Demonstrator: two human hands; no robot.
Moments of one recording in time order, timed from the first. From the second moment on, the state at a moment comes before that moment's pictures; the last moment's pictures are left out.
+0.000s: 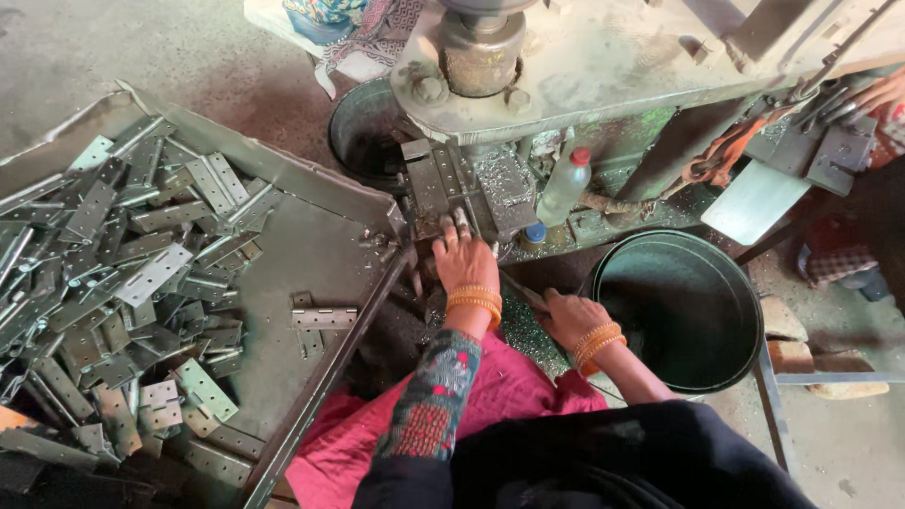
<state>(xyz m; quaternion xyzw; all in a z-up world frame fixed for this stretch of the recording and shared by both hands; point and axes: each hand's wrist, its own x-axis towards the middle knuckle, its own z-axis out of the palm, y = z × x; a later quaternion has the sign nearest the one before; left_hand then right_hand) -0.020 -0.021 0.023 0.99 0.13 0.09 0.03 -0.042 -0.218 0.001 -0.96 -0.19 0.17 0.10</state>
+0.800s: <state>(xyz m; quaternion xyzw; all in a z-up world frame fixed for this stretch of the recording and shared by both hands) 0.025 0.010 0.023 0.99 0.13 0.03 0.03 -0.043 -0.222 -0.054 -0.95 -0.14 0.20 0.18</state>
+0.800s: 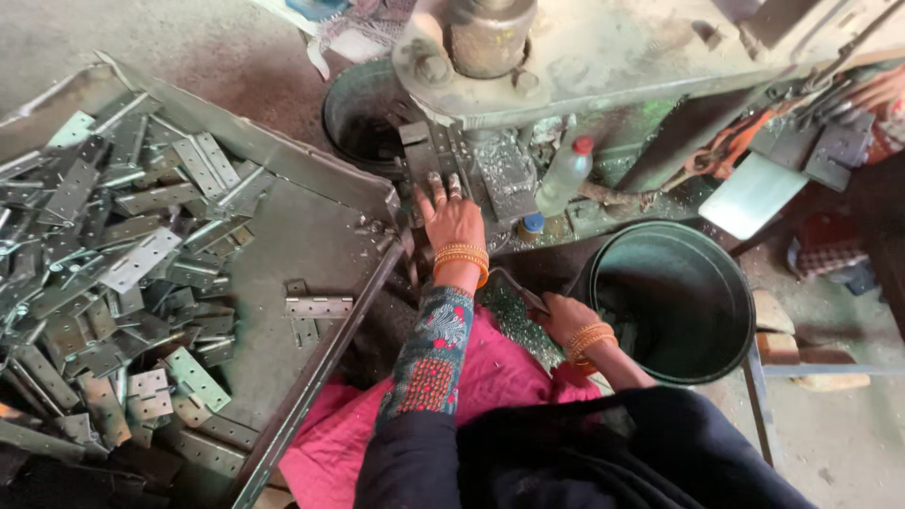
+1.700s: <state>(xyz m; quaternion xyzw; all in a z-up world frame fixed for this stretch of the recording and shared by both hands) 0.002 0.017 0.021 0.99 0.08 0.11 0.07 -0.053 -0.213 0.000 -0.97 -0.20 -0.01 0.11</state>
